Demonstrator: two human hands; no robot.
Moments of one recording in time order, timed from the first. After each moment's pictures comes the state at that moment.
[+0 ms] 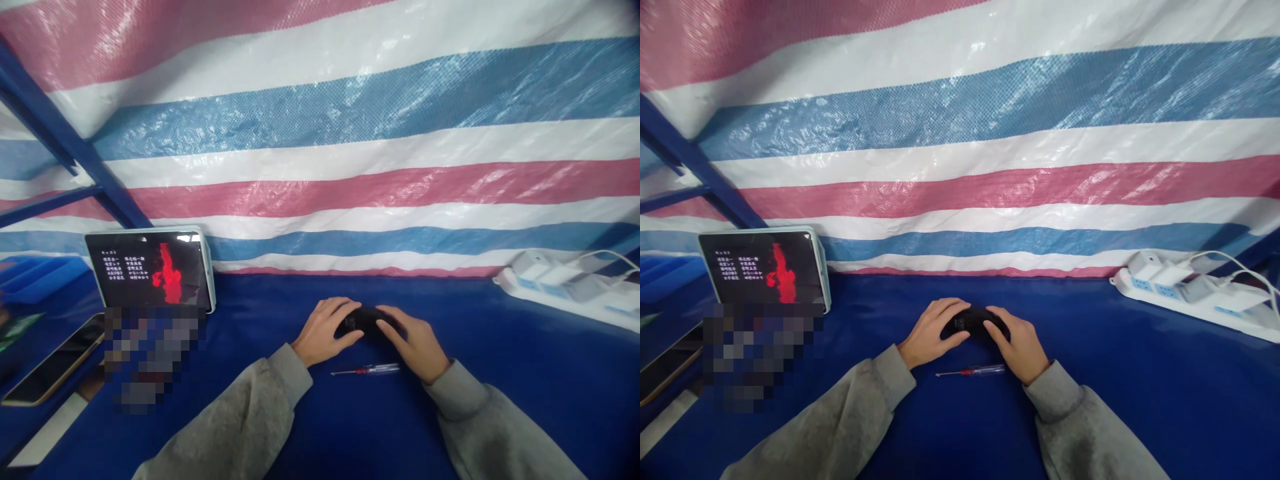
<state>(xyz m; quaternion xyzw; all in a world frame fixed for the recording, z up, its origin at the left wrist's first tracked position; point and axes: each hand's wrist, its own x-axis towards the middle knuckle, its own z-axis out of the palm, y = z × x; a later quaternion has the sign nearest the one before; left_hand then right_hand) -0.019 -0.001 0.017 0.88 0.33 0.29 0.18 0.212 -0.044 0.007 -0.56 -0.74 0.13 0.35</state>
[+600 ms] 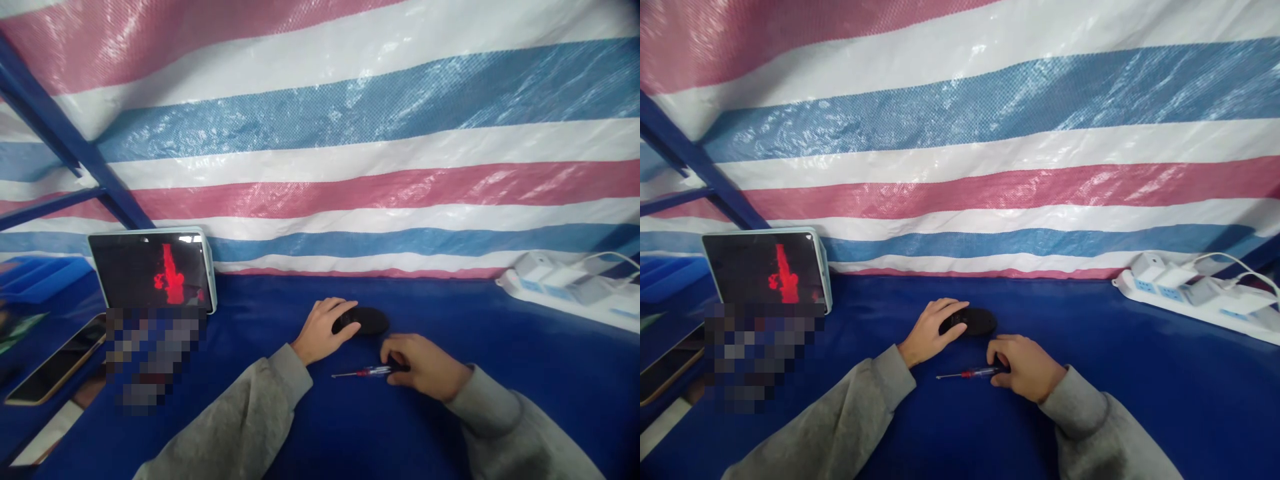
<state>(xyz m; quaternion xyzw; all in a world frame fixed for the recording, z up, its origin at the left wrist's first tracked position) -0.019 0.002 0.016 0.85 0.39 0.29 0.22 0.221 -0.056 0.034 -0.49 -0.83 0.25 0.10</state>
